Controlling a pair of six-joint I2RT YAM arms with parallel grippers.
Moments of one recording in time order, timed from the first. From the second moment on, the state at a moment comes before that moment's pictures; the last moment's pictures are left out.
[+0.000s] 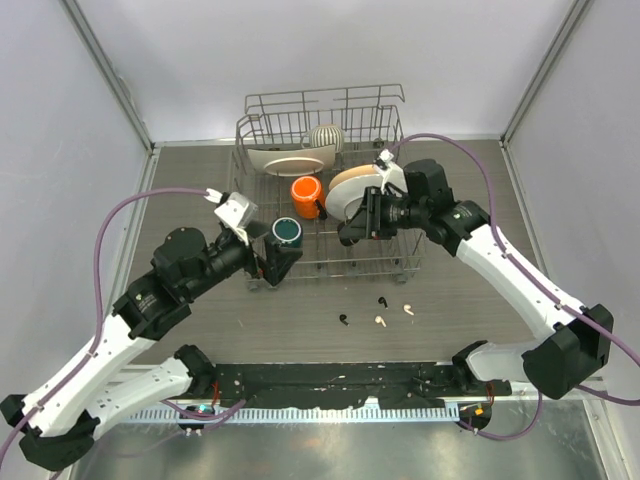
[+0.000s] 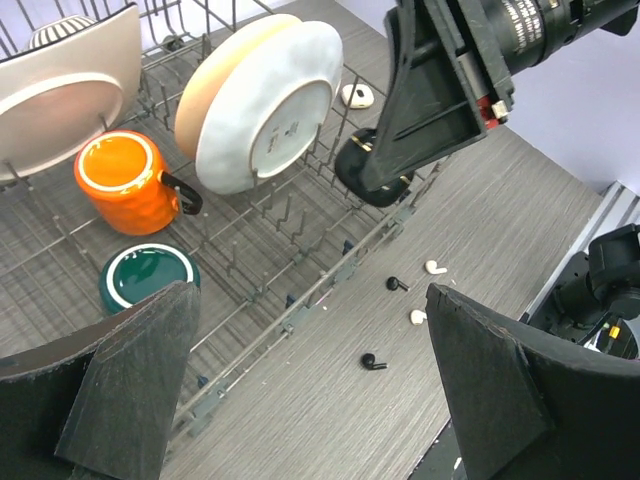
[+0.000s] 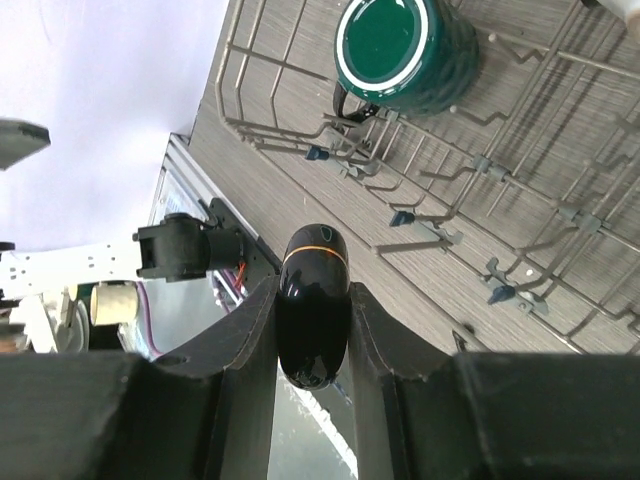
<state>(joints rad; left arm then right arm) -0.80 0.75 0.98 -0.37 0.02 -0.17 0.53 1.29 1.20 -0.49 -0.53 0.57</state>
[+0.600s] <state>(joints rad) -0.32 0.78 0.90 -0.32 0.46 -0.40 0.41 1.29 1.29 -0.69 -0.69 0.37</state>
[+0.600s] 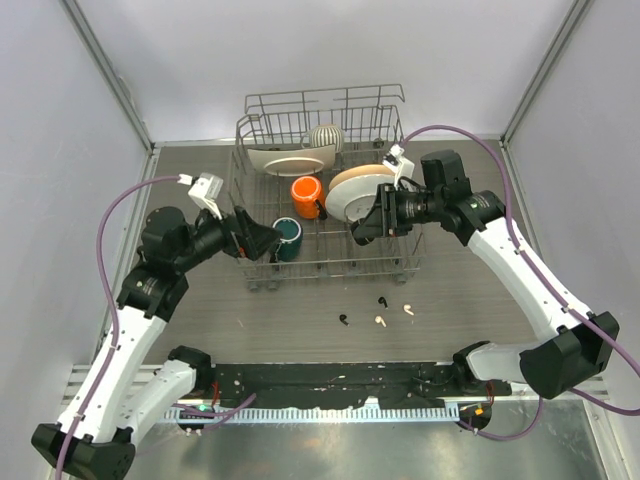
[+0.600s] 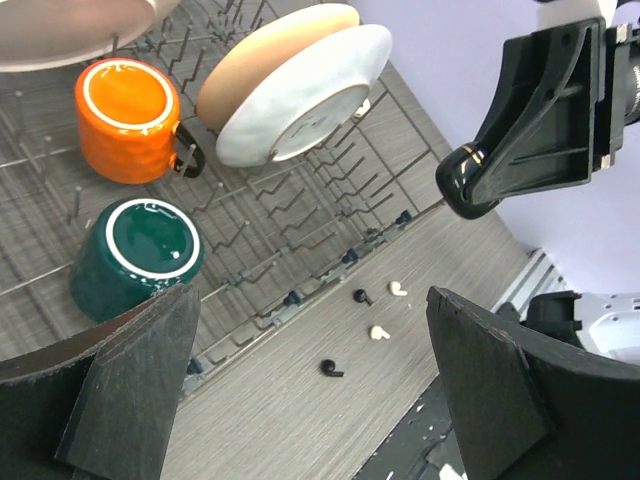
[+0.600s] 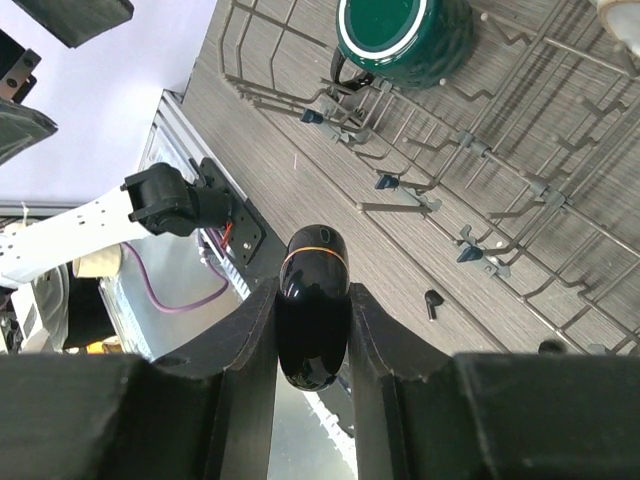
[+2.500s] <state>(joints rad) -0.19 0.77 0.76 -0.03 0.66 -0.93 0.41 1.37 1.34 -0.77 -0.95 0.23</state>
